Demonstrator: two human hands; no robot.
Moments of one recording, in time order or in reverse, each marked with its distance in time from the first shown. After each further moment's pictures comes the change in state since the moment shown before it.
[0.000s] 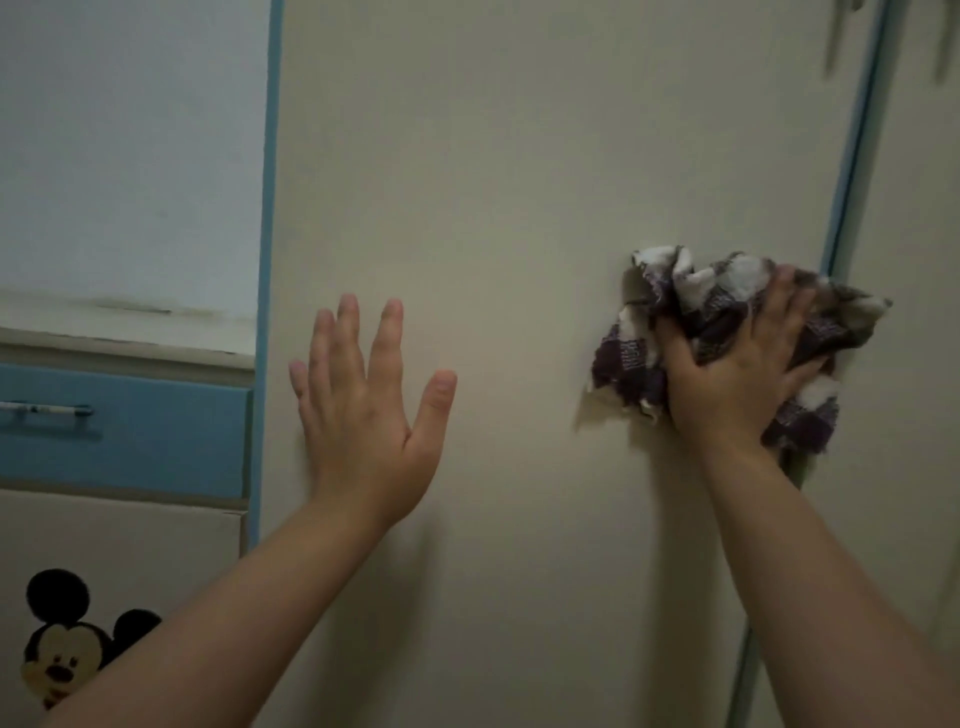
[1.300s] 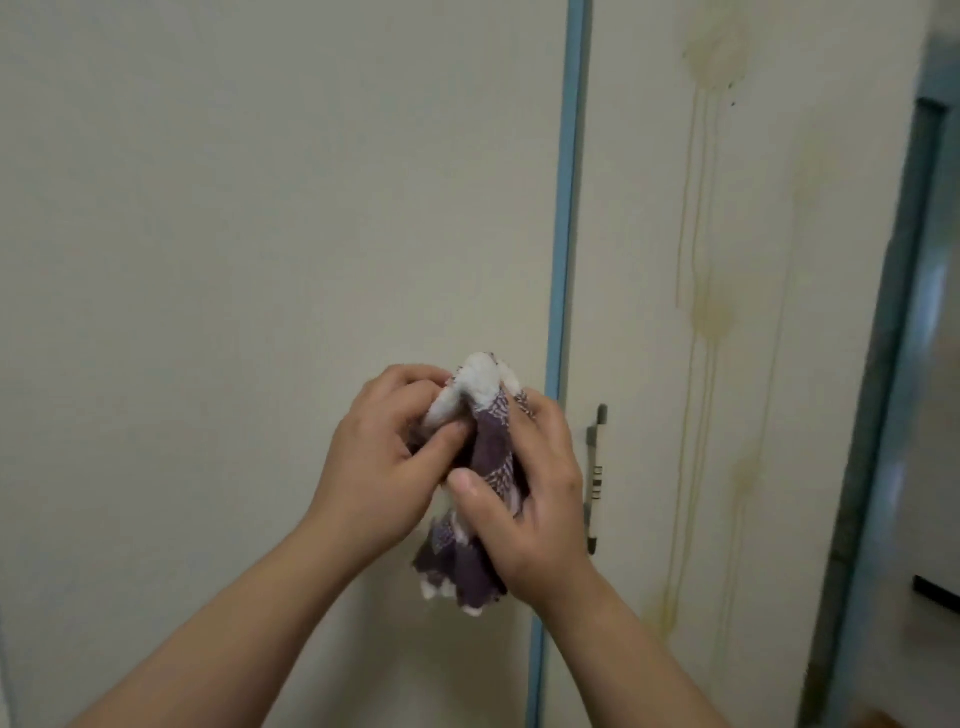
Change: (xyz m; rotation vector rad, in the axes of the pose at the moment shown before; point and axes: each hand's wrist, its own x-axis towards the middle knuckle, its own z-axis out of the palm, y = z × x) left_hand 0.390 0.327 -0.065 -0.670 -0.422 0.105; right_hand 0.365 -0.164 -0.141 0.619 -0.329 -0.060
